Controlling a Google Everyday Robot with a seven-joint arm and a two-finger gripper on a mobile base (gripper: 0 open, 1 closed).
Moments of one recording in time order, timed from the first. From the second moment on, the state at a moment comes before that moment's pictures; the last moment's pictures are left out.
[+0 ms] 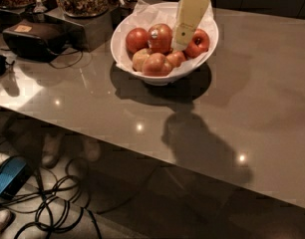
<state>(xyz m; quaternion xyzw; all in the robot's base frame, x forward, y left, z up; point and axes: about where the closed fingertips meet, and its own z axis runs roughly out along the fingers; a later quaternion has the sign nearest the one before) 0.588 -0.083 1.038 -0.61 0.76 -0.05 0.22</state>
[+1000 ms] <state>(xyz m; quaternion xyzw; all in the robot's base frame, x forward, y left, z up) 0.626 -0.058 1.036 -0.59 0.77 -0.03 0.22</state>
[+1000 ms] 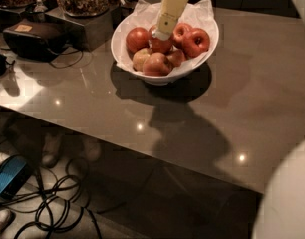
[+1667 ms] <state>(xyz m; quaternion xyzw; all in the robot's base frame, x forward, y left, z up) 0.668 -0.049 1.026 -0.57 0.79 -0.01 0.22</state>
